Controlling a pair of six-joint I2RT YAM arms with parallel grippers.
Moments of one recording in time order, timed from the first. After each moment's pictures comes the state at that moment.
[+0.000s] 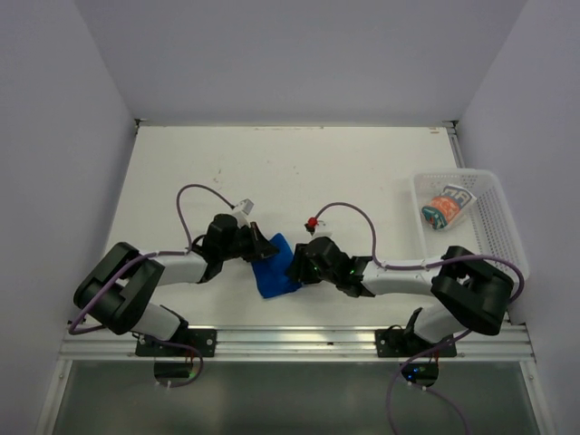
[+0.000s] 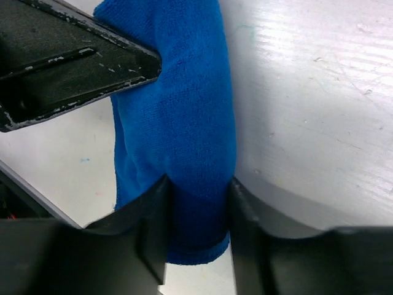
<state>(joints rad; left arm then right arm) -0.53 1.46 0.40 0.49 0.36 -0.78 1.02 1.48 0.58 0.18 0.15 0.87</state>
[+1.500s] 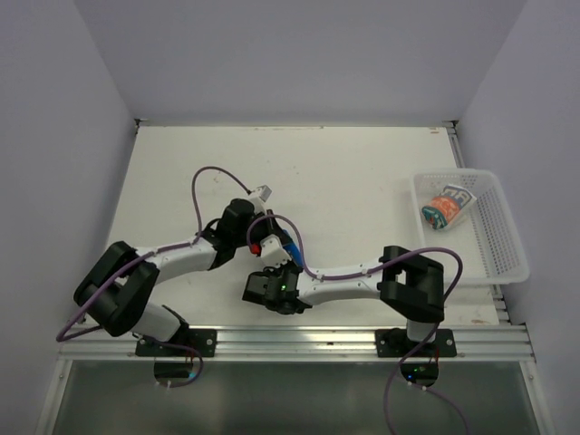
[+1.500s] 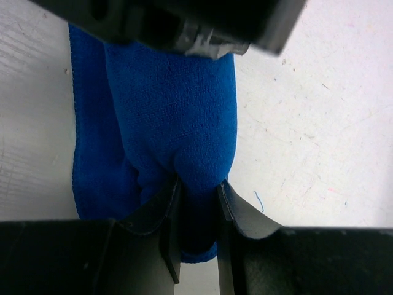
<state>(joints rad) -0.62 1.43 0.62 0.26 0.30 -0.75 1.37 1.84 1.16 -0.66 0.92 0.72</state>
